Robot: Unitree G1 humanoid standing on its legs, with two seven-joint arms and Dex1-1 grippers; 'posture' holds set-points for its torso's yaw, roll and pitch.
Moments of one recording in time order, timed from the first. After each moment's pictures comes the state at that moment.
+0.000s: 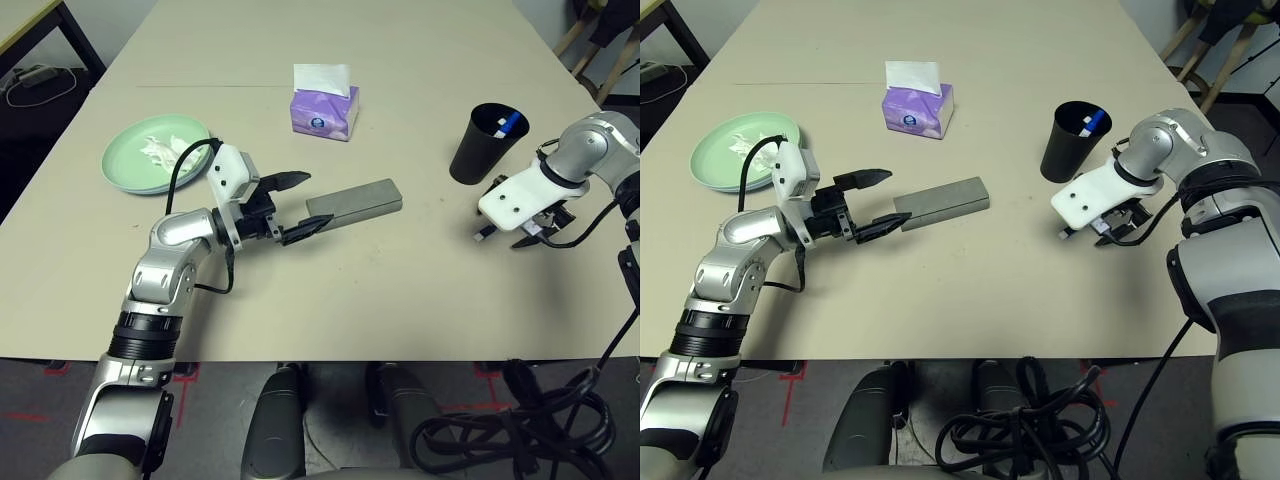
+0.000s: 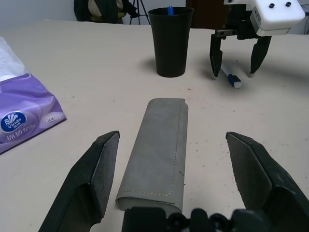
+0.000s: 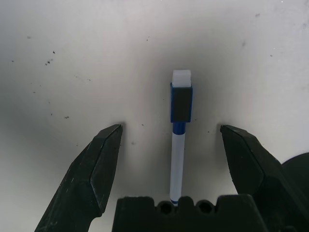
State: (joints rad) left arm -0.50 0.49 -0.01 0.05 -0.34 0.21 -1.00; right arm -1.30 -0.74 0.54 1.30 -0.60 -0.91 1.42
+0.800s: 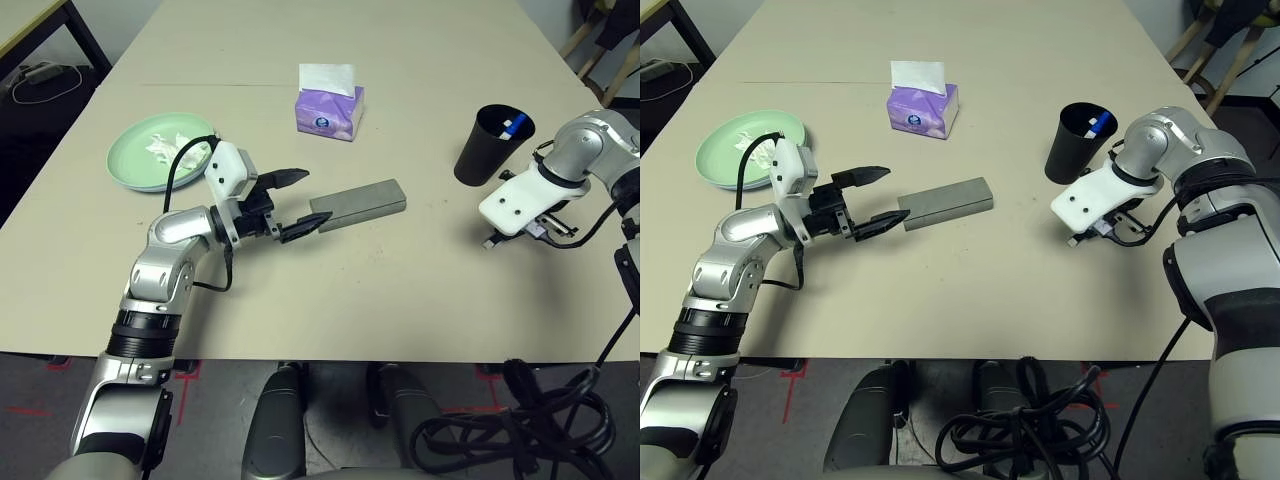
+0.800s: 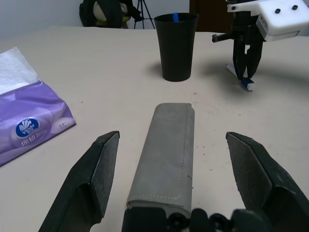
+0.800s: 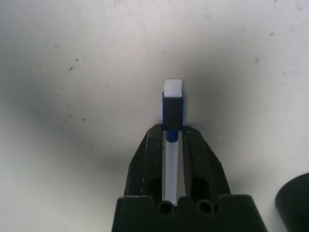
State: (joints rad) left arm -0.54 0.49 -0.01 0.05 -0.34 0.21 -1.00; right arm -1.30 -0.73 0.53 1.30 -0.56 -0.90 1.56
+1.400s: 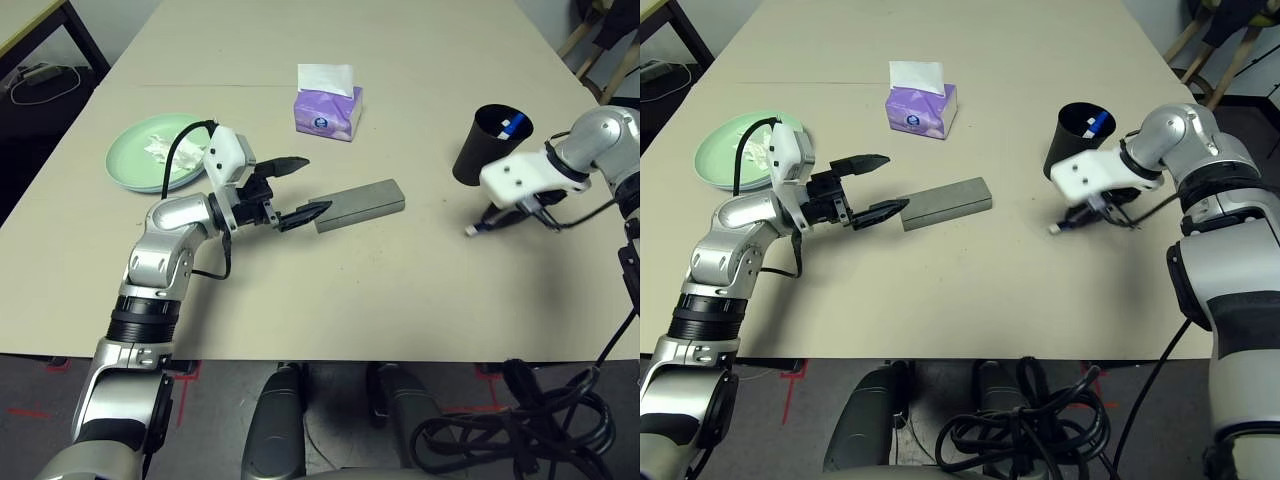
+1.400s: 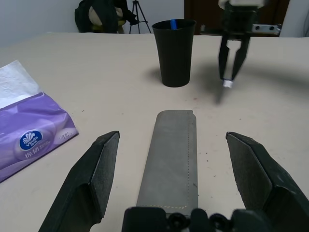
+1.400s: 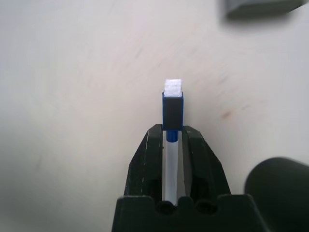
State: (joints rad) left arm -0.60 0.51 -0.01 0.11 -0.35 0.21 -1.05; right arm -1.29 -0.72 0.41 1.27 -0.11 -0.49 1.61
